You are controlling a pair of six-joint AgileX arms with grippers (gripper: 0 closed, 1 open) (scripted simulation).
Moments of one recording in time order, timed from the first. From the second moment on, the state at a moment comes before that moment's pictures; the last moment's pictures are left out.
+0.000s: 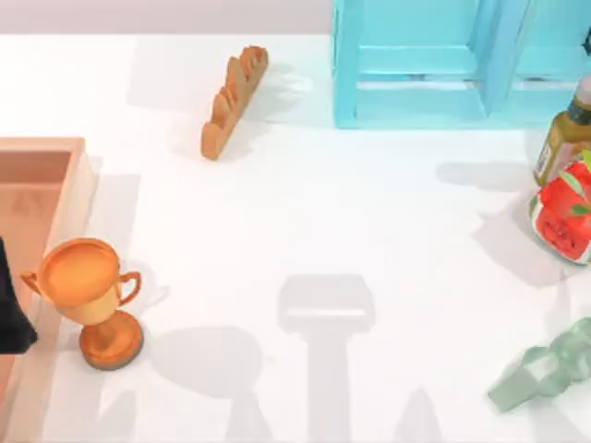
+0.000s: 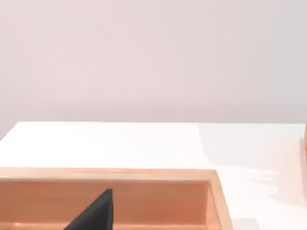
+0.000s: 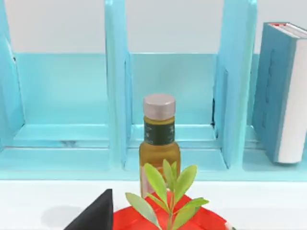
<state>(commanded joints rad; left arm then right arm) 0.00 0.00 0.00 0.00 0.00 0.00 0.00 0.00 0.00 0.00 0.00 0.00</state>
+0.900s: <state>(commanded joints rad) 0.00 0.00 0.00 0.00 0.00 0.00 -0.15 0.90 0.32 0.53 -0.15 -0.01</state>
